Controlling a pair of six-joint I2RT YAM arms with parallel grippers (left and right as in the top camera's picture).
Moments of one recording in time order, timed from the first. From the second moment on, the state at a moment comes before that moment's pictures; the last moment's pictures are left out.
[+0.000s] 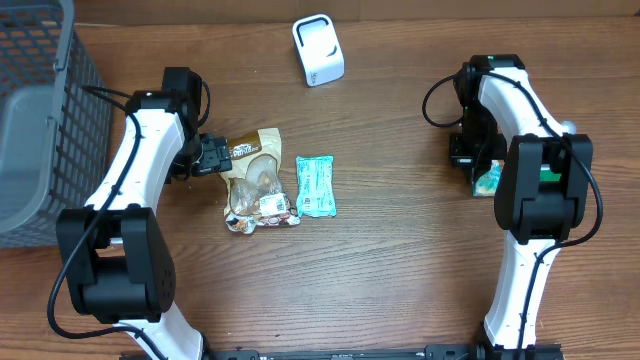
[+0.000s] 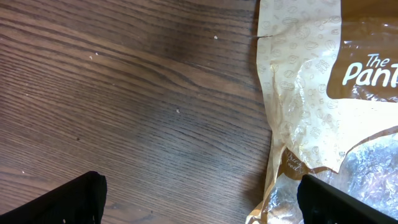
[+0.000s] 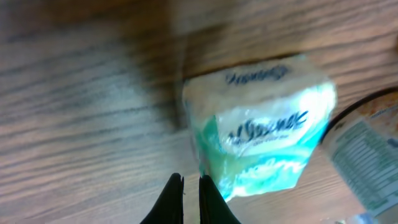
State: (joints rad) left arm -0.01 1.88 1.45 -1.08 -0.15 -0.30; right arm 0.01 2.31 1.85 -1.50 0.16 0.24
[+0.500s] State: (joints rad) left arm -0.01 1.88 1.45 -1.08 -0.15 -0.30; right arm 0.14 2.31 1.89 -1.40 -0.19 0.25
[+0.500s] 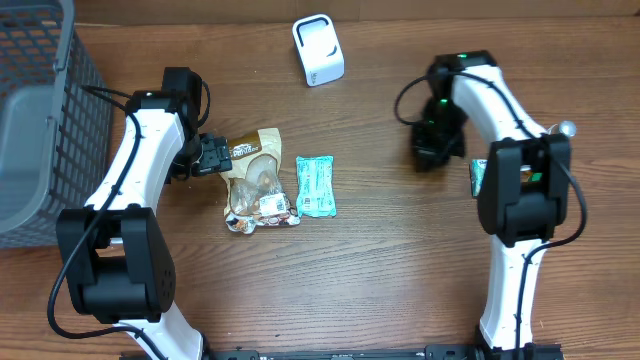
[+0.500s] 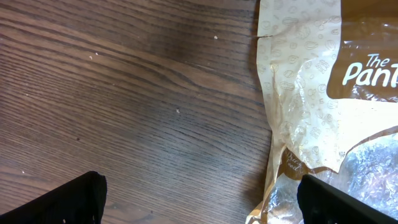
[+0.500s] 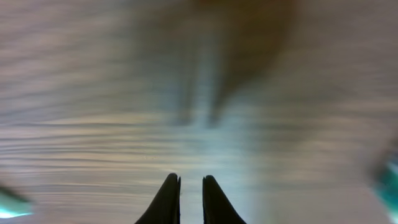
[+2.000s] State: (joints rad) left arm -0.10 1.88 1.45 -0.94 0.53 -0.24; right arm 0.40 2.31 1.89 -1.16 -0.38 0.25
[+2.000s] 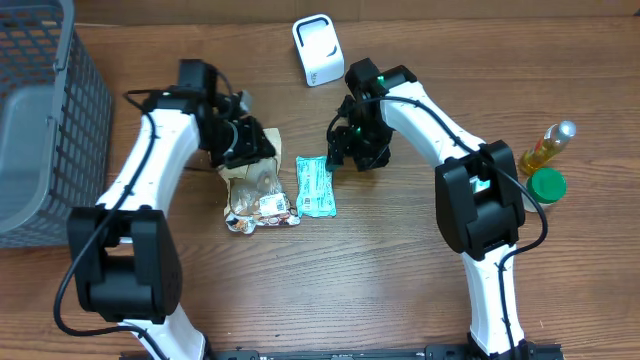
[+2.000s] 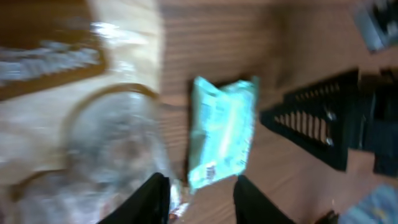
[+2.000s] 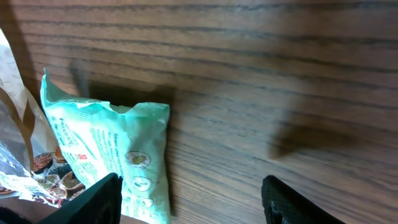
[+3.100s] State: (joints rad) left arm -0.39 2.01 1.45 -0.78 0.09 -0.52; right arm 0.14 2.31 1.89 -1.25 -0.41 0.10
